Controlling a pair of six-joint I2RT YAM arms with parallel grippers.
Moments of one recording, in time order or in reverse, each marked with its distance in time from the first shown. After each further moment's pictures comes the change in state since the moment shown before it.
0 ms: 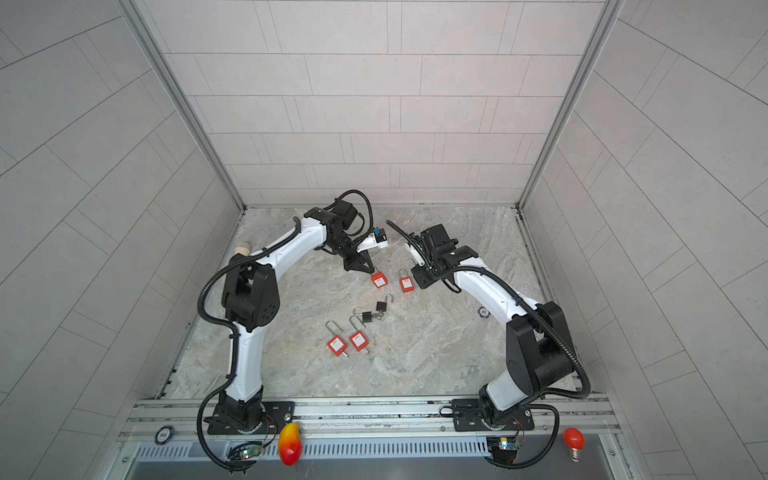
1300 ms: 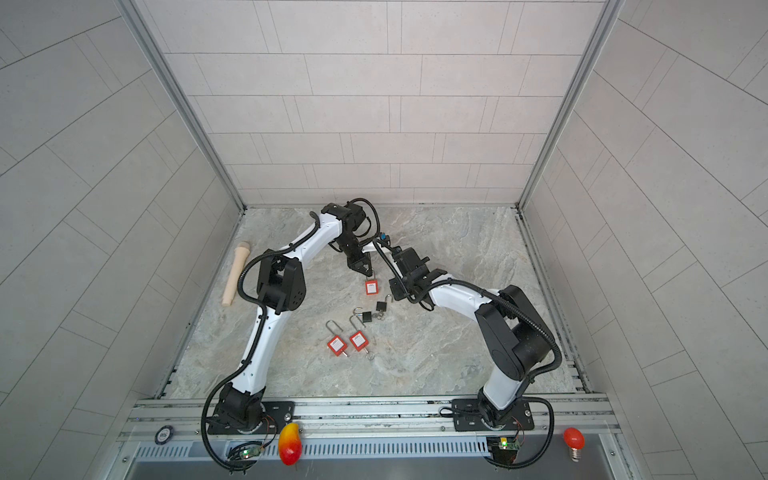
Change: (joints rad) left arm 0.006 0.318 0.377 -0.245 -0.102 0.070; right arm 0.200 0.142 -0.152 0.379 0.128 0.335
